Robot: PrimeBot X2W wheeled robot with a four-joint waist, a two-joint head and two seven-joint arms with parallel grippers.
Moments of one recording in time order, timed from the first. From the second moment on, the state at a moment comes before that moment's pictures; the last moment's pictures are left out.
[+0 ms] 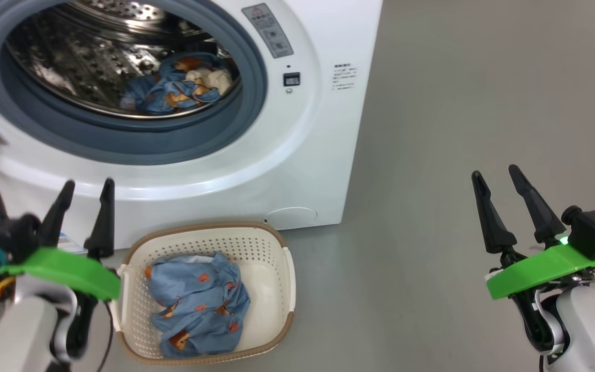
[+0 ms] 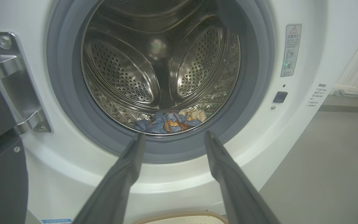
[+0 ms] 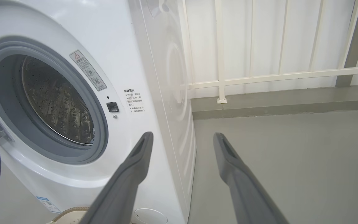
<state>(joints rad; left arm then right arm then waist) -0.53 0.42 -0.43 0.55 -0.74 0.02 -0.25 -0.29 -0.25 0.19 0.29 0.48 0.13 -0.25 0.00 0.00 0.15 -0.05</state>
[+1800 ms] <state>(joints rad) -0.28 0.39 -0.35 0.29 -0.63 0.12 -0.24 -0.28 -0.27 0.21 0.29 0.48 0.13 -0.25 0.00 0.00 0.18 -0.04</state>
